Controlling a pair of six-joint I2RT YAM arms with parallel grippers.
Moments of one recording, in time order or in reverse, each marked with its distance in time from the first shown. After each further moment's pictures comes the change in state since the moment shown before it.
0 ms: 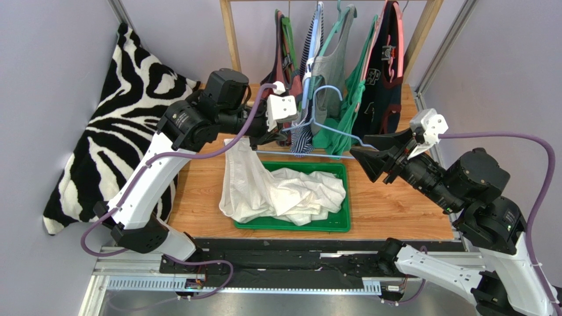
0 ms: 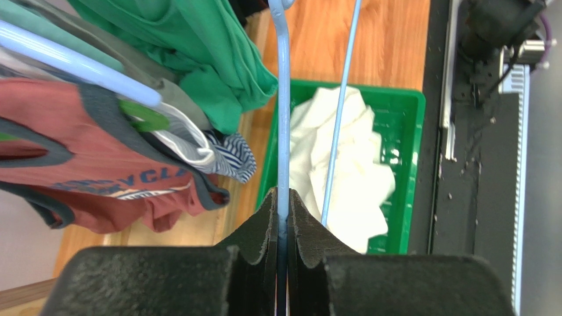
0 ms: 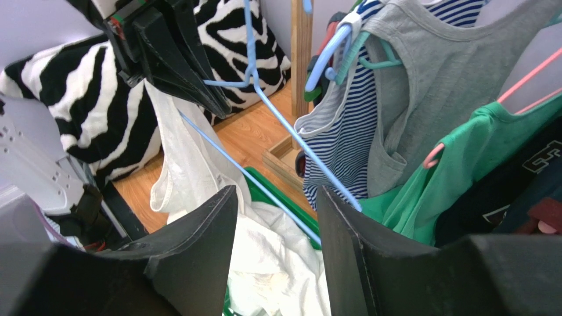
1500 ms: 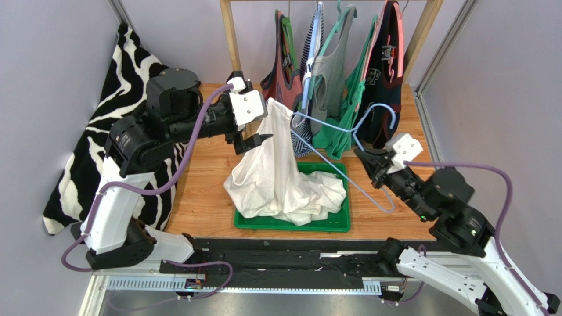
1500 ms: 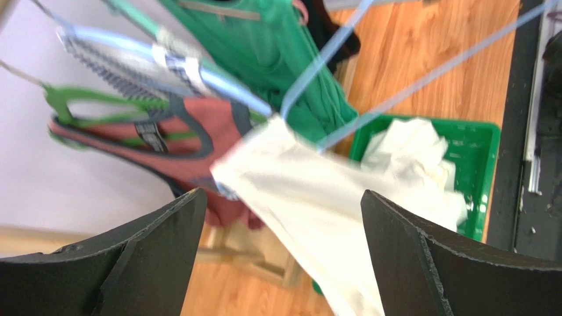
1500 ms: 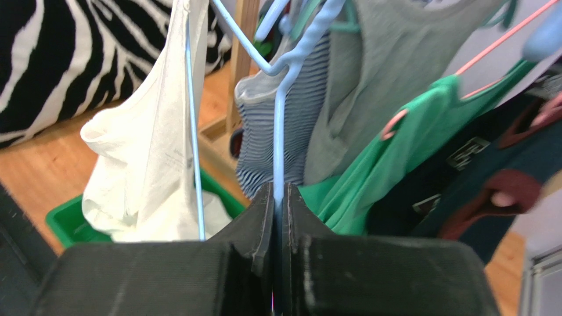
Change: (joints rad) left arm -0.035 -0.102 0.165 -0.001 -0.152 0.084; right arm -0.011 -0.132 -0.349 0.183 0.073 -0.225
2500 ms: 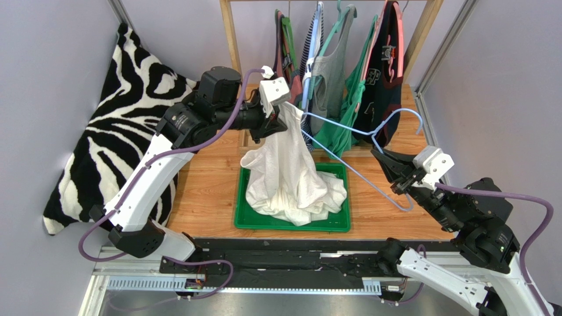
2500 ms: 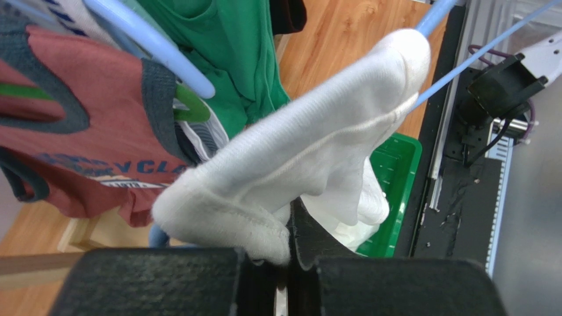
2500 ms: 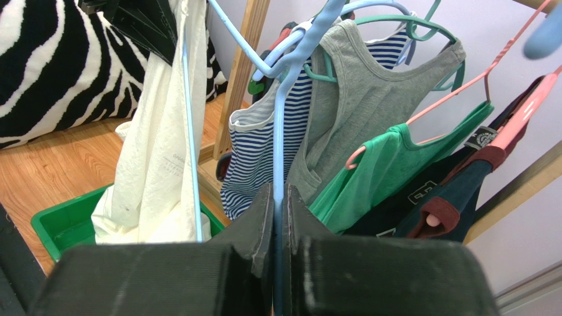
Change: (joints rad) left arm 0.089 0.060 -0.279 0.167 0.127 -0.307; right arm 0.000 -0.099 0.077 -0.012 -0.052 -0.153
